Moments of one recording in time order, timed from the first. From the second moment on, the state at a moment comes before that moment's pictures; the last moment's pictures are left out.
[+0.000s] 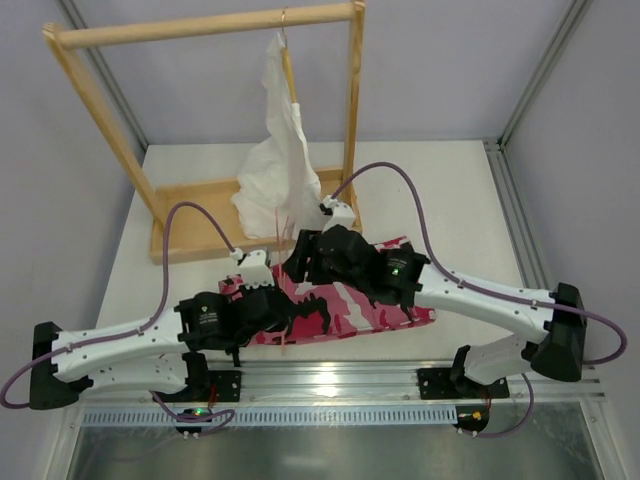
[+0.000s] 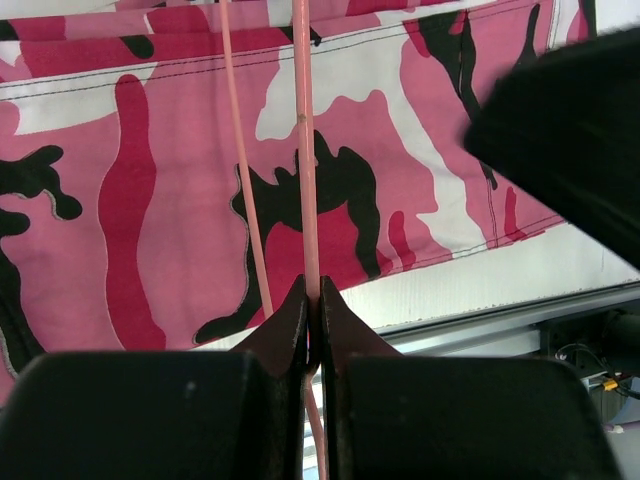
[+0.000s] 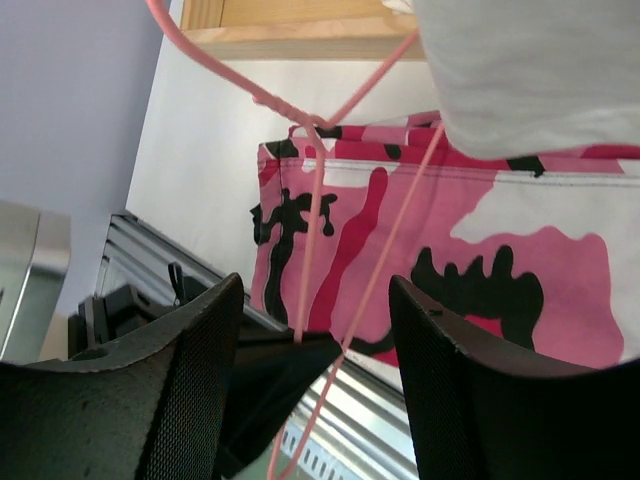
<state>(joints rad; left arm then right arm) -1.28 0.95 0.84 -0.81 -0.63 -1.16 1.13 1.32 1.17 -0.40 0.28 0.90</state>
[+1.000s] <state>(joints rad) -1.28 0.93 0.79 -0.73 -0.63 -1.15 1.13 1.72 1.47 -0.42 0.50 0.69</state>
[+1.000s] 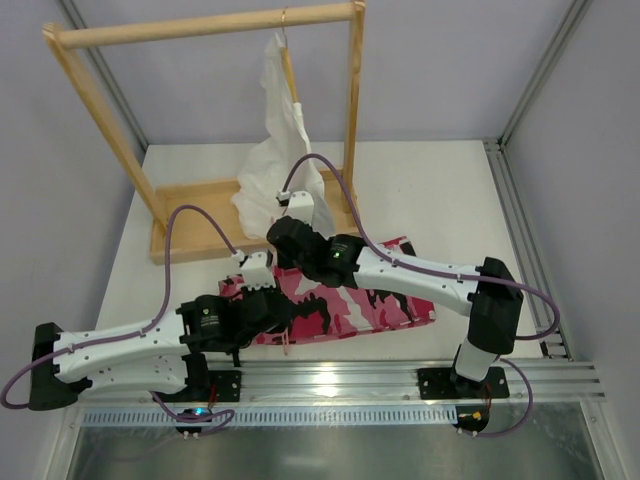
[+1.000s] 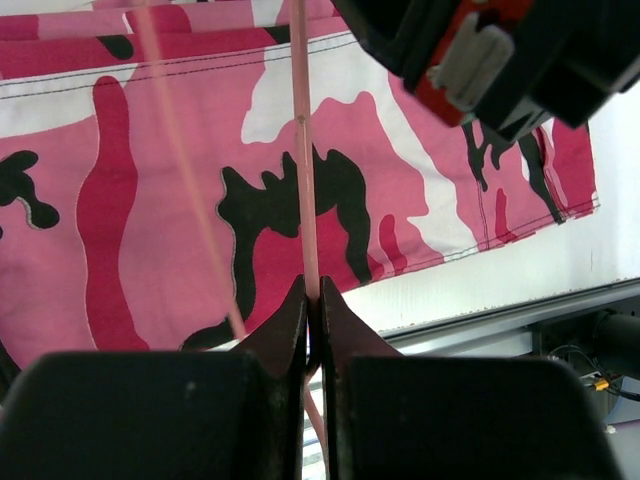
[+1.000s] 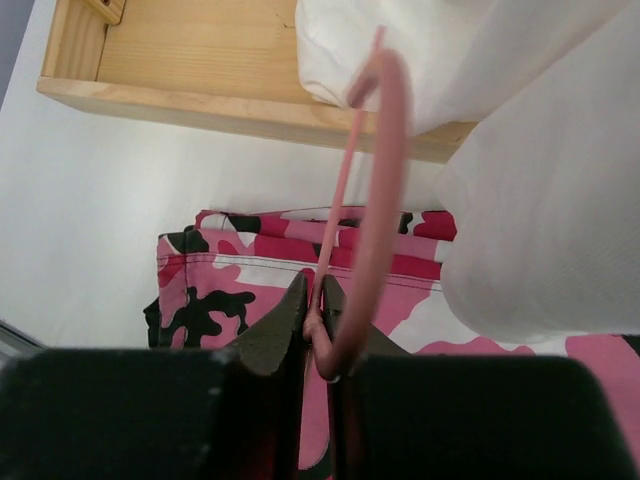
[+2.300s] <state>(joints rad) -1.28 0.84 0.77 -0.68 -0.57 -1.20 1.30 1.29 0.94 -0.49 0.71 0.96</state>
